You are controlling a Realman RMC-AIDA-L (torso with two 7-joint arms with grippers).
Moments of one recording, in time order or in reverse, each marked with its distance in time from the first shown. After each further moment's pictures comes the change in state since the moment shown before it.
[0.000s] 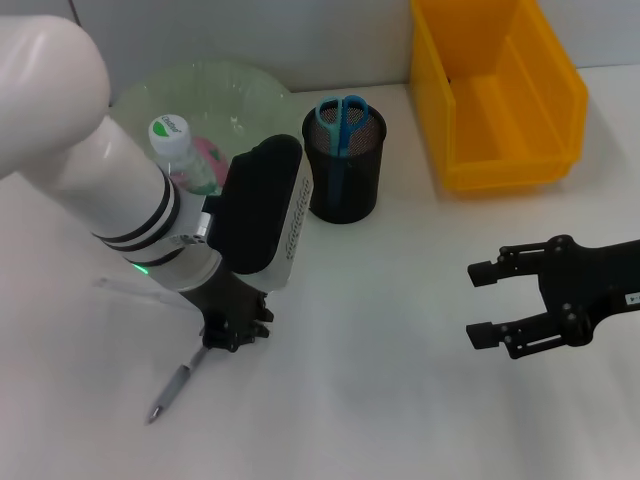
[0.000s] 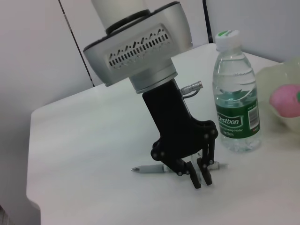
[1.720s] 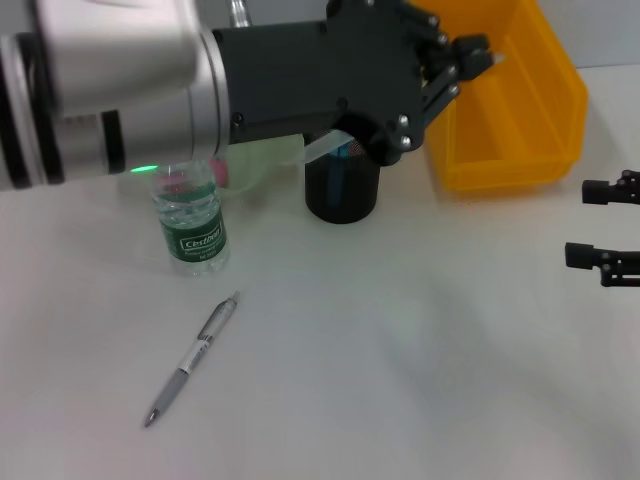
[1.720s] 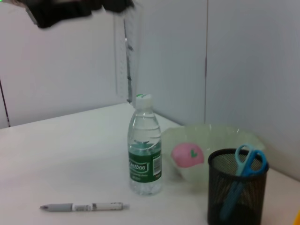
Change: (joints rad) left arm 0.494 0.003 -0.077 0.766 -0.785 -0.229 0.078; right arm -0.118 -0.016 0.266 -0.098 0.124 -0.033 -0.181
